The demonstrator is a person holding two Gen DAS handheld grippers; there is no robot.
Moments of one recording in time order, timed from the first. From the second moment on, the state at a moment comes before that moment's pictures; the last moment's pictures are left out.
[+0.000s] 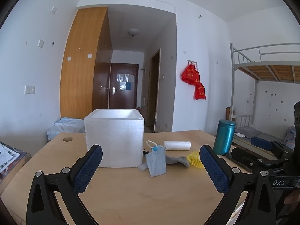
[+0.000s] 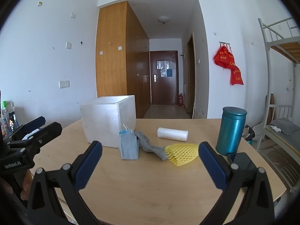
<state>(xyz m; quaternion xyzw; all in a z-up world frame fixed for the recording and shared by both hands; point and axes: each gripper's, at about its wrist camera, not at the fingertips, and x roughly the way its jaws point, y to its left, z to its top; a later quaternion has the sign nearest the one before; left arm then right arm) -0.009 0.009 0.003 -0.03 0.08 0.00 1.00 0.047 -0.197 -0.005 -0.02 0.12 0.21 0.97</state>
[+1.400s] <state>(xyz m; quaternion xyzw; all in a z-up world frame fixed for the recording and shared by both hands) -0.006 0.008 0.001 -0.04 0.08 -0.01 1.00 0.048 -0.199 -0.005 -0.02 0.12 0.21 0.97</state>
